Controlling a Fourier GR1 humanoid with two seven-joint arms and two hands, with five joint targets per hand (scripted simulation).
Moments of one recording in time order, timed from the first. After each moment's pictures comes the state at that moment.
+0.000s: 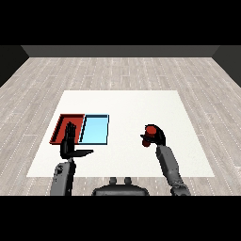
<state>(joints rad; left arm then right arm) 0.05 0.05 0.07 -1.64 0.09 -0.04 -0.38 -0.36 -0.09 -0.13 -0.86 -0.18 0.12 -0.44</state>
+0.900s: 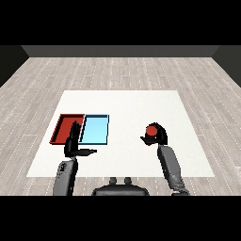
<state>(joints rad) 0.02 0.04 0.04 -1.60 0.04 -0.04 -0.37 -0.29 -0.09 -0.08 -1.10 -0.12 0.06 -0.42</state>
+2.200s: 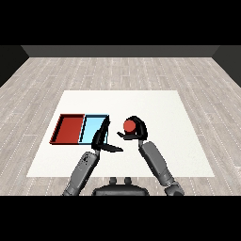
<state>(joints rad) -0.21 0.00 -0.35 -1.49 0.08 0.18 -0.21 -0.41 0.00 0.29 -1.28 -0.20 -0.31 -0.33</state>
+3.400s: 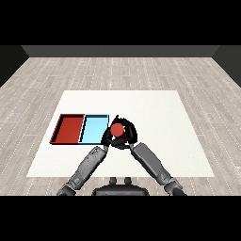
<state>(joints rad) -0.38 0.00 -0.47 -1.29 0.12 0.30 -0.20 -0.47 0.00 0.51 -1.32 -0.30 -0.43 -0.34</state>
